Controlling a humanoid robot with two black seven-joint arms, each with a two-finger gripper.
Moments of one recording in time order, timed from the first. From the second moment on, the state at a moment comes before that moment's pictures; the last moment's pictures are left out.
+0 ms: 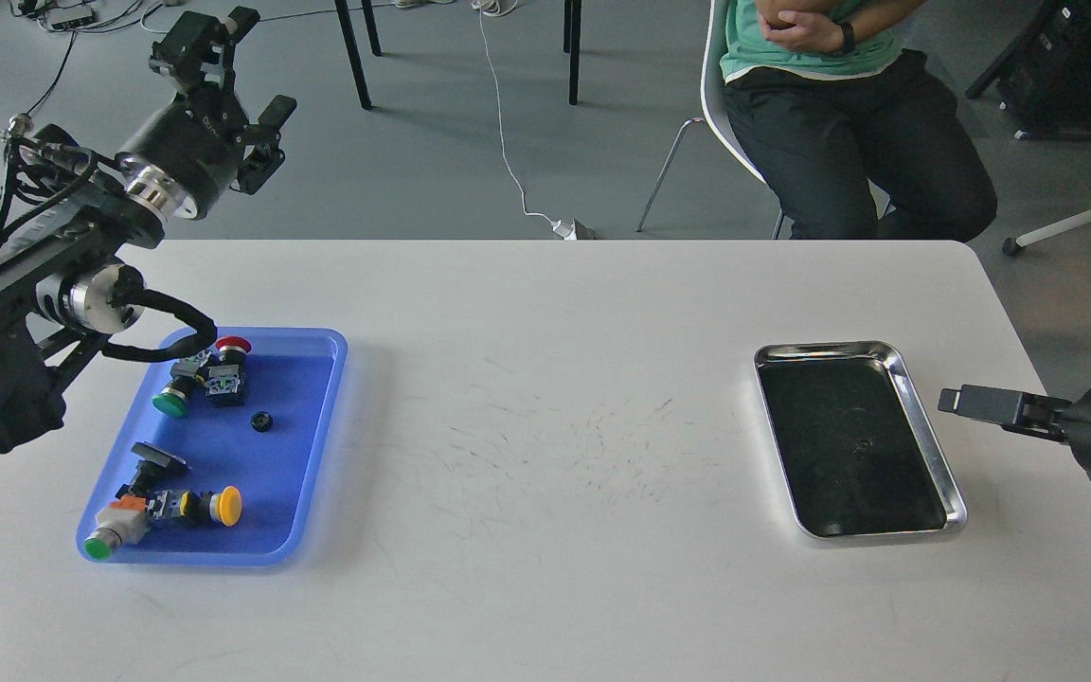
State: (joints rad) left arm -0.92 0.50 -0.50 -0.79 0.24 -0.22 -0.44; right arm 0.55 -1.16 0.48 1.50 -1.22 0.36 -0.03
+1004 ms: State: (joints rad) left arm -0.92 0.51 -0.51 -0.79 0.23 -0.22 -0.45; right arm 0.92 -0.84 -0.04 1.23 -1.23 0.36 -0.04
